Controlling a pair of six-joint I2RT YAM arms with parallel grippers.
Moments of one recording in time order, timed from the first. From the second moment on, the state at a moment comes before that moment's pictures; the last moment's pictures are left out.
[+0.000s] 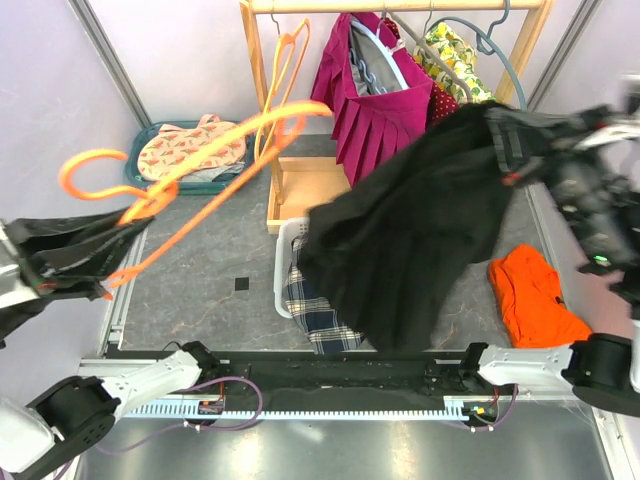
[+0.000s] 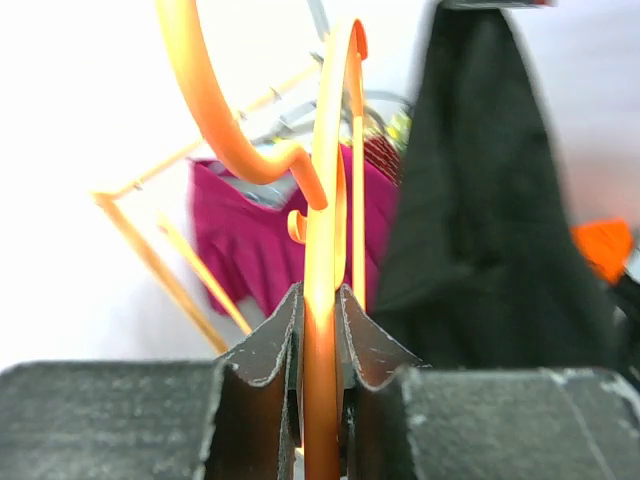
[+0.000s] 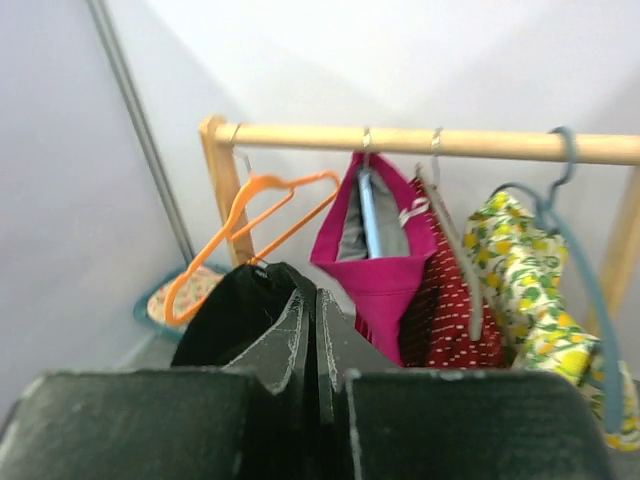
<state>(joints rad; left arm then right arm) -0.69 0.96 2.27 -1.09 0.26 0.30 1.00 1.15 2.16 -0.69 0.58 -0.05</state>
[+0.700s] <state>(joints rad) -0.65 1.01 2.11 -1.00 0.04 0.28 1.00 1.31 2.06 -0.62 0.38 0.13</state>
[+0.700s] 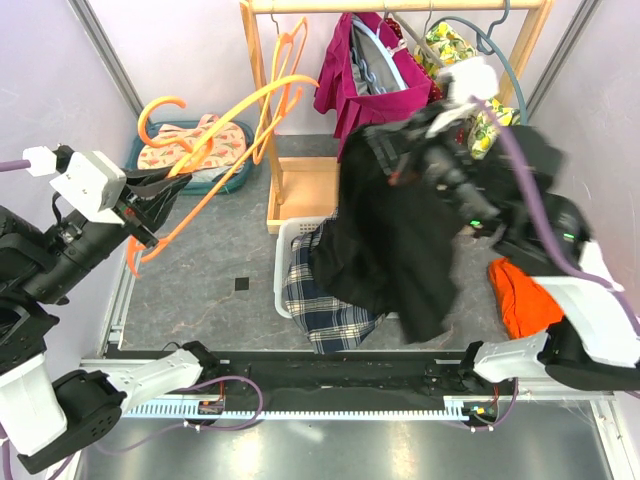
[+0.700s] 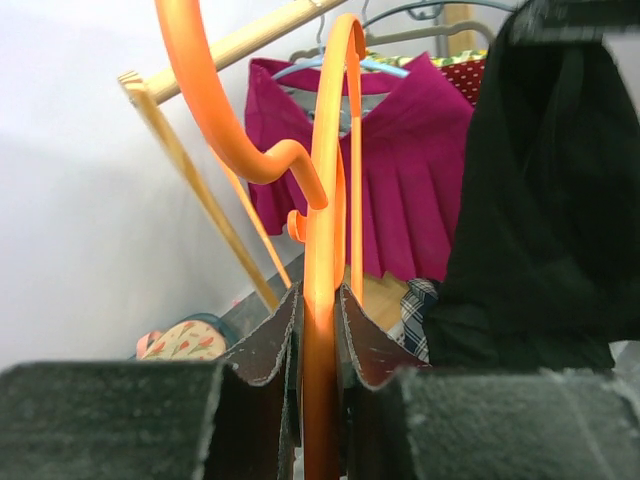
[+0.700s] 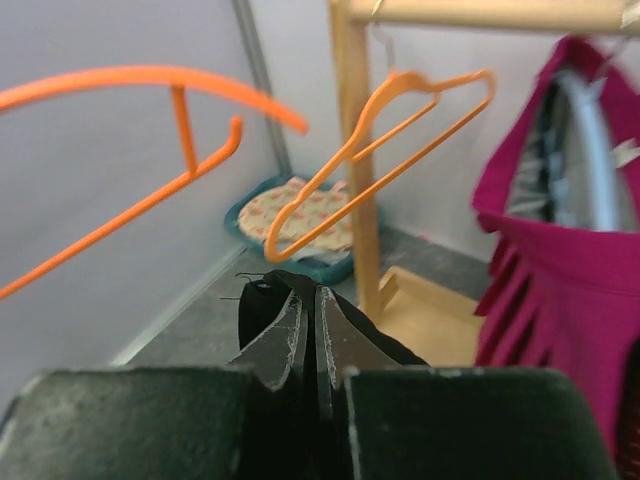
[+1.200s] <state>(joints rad) -0.63 0.99 2.07 -0.99 0.00 0.27 1.00 1.27 1.56 -0.44 0.36 0.27</state>
